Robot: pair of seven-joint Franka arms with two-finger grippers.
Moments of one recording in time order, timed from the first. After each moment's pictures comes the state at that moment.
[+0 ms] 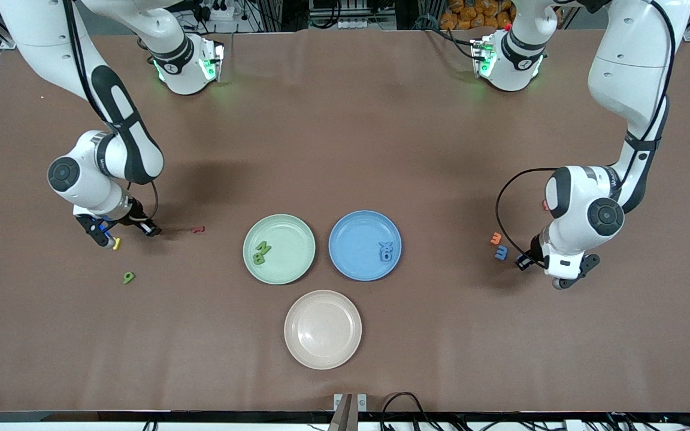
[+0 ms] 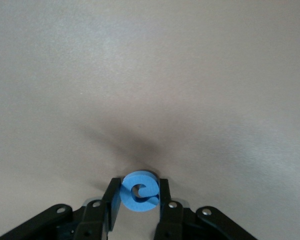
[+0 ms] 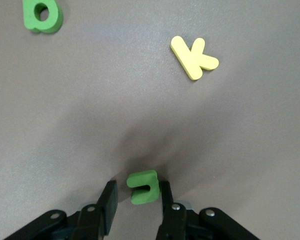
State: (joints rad) left arm -0.09 0.59 0.00 -1.92 -0.05 2.53 -0.65; right arm 0.22 0.41 -0.27 -2.30 0.26 2.69 0.50
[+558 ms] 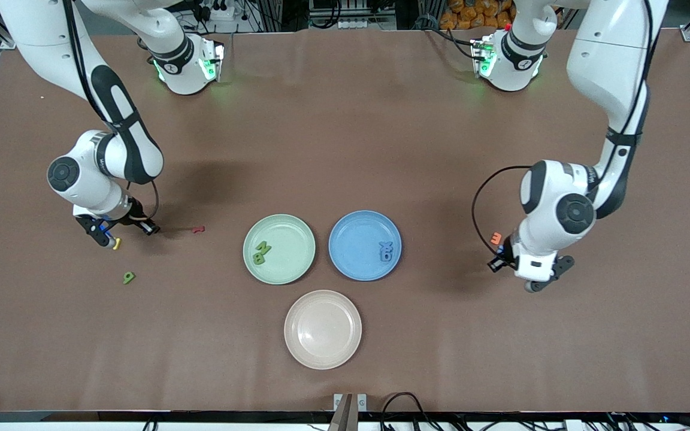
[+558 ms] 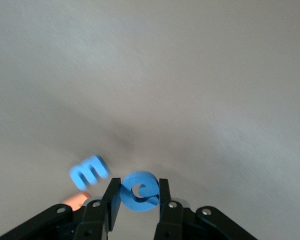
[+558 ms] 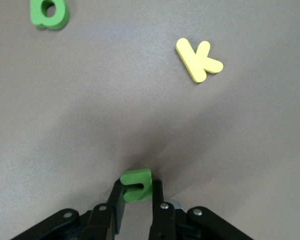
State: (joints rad) left arm -0.24 0.55 0.00 -1.83 -0.05 2.43 -0.79; right arm 0.22 0.41 -0.27 -2.30 0.25 2.68 0.45
